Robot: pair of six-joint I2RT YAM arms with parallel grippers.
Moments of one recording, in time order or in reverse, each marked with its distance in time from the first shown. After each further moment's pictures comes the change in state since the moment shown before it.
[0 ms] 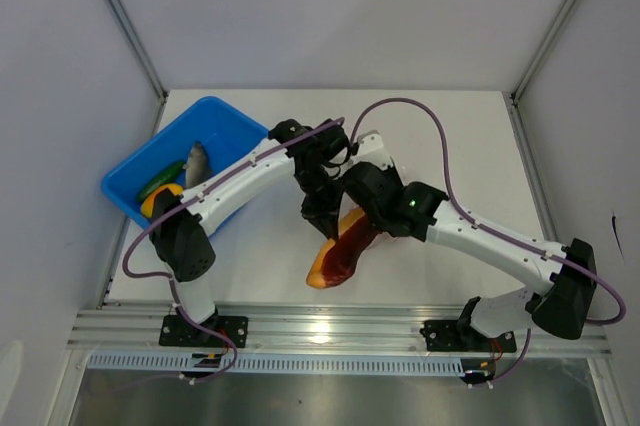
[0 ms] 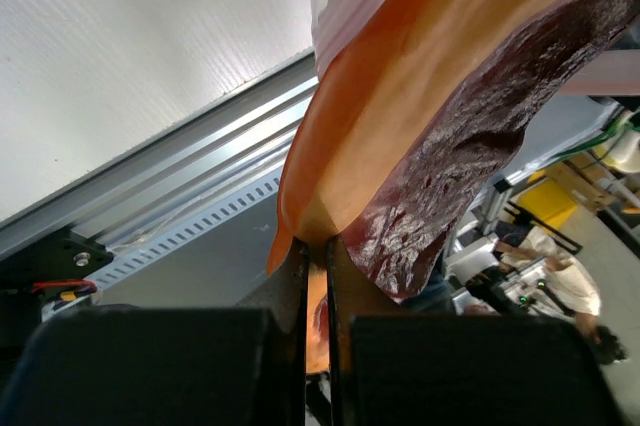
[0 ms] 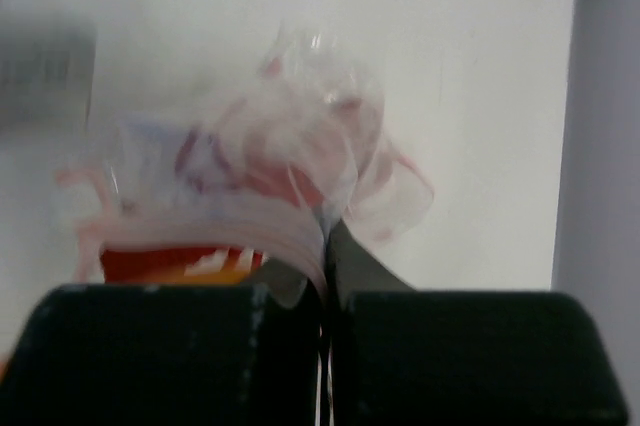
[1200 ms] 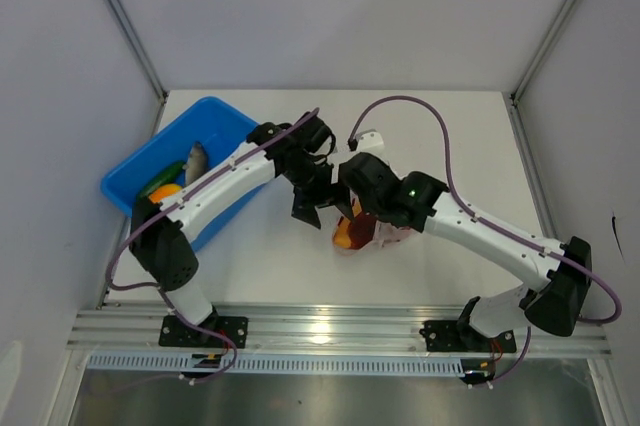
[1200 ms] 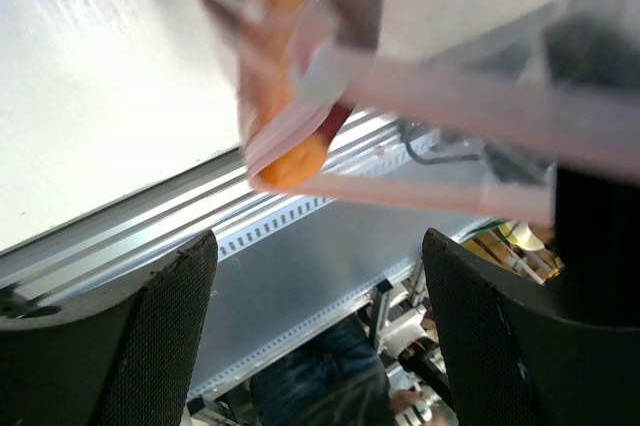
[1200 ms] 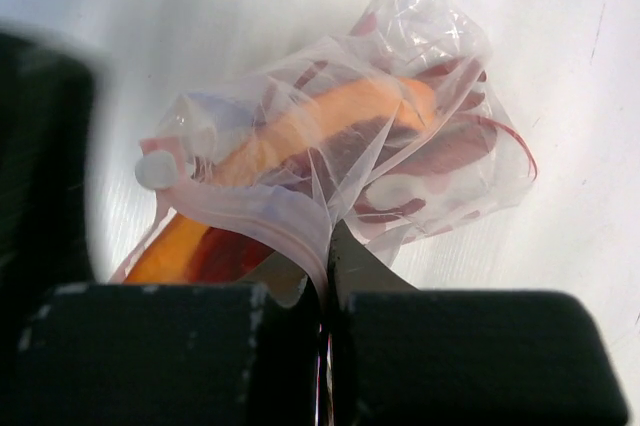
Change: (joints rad) left arm 0.080 -0.079 -0.110 0.224 -0.003 -0.179; right arm -0.012 0.029 0.082 -0.107 -0.273 0.163
